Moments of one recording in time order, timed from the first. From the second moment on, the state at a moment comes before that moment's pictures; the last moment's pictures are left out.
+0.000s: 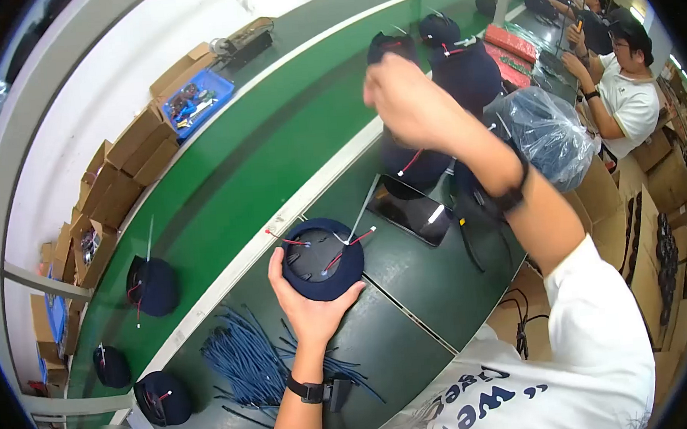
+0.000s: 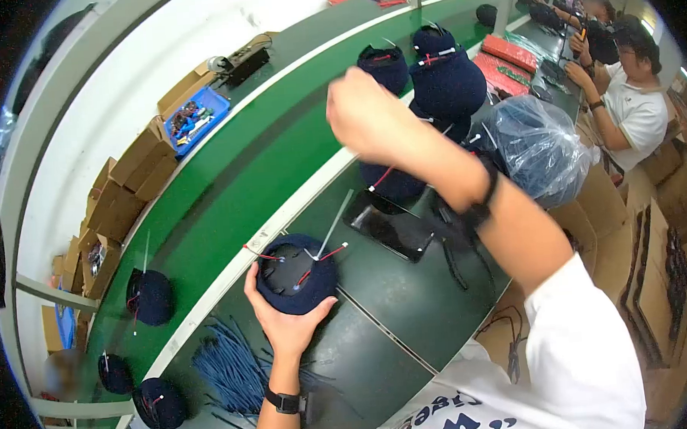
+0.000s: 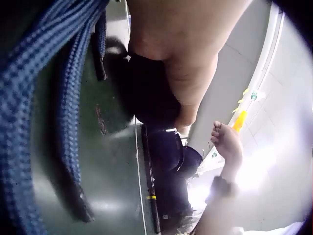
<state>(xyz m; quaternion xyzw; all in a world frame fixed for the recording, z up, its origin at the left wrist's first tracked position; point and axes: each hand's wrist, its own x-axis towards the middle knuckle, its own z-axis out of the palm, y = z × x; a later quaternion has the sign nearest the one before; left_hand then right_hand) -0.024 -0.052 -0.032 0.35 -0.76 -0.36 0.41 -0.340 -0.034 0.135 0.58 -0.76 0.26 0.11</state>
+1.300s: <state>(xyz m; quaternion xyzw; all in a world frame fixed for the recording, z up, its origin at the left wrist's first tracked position) 0.020 -0.142 0.018 0.43 -0.82 -0.25 0.28 -0.293 0.029 0.140 0.67 -0.69 0.26 -0.05</state>
